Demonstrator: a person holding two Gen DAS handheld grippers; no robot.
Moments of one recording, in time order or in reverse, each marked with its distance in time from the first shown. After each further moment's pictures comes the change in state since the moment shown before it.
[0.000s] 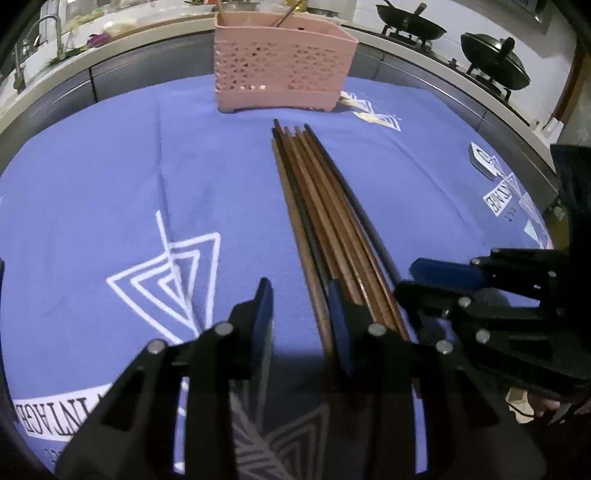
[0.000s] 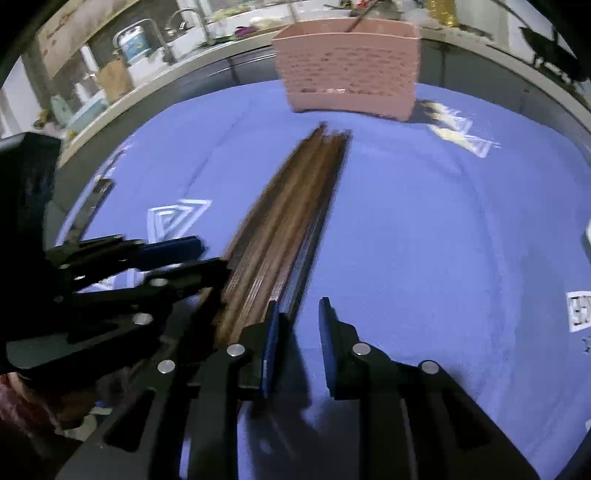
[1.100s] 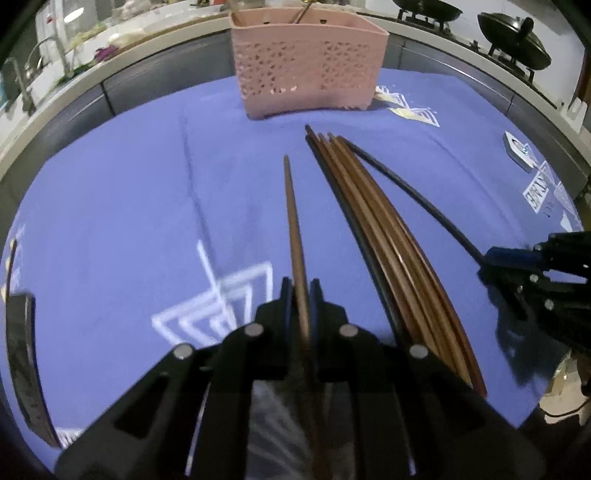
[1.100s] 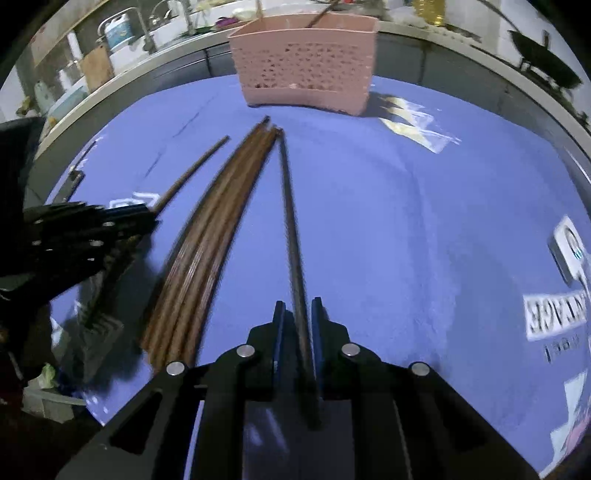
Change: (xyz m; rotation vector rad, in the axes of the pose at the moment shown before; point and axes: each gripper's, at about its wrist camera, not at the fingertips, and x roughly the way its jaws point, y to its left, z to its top) left arm 0.013 0.017 0.027 0.067 0.041 0.134; right arm 0.001 -0.025 0.017 -0.050 0.062 -0.063
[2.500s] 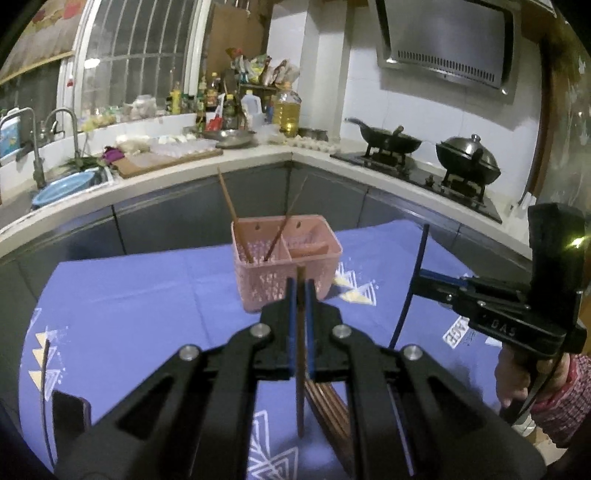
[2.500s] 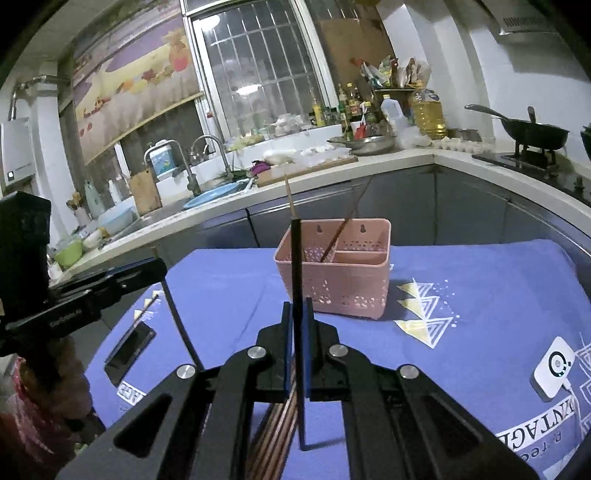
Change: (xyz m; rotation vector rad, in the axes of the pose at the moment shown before) left arm -0.170 0.023 0.078 -0.040 -0.473 -0.129; right arm -0.136 -0.015 0.076 0.044 -0.550 0.154
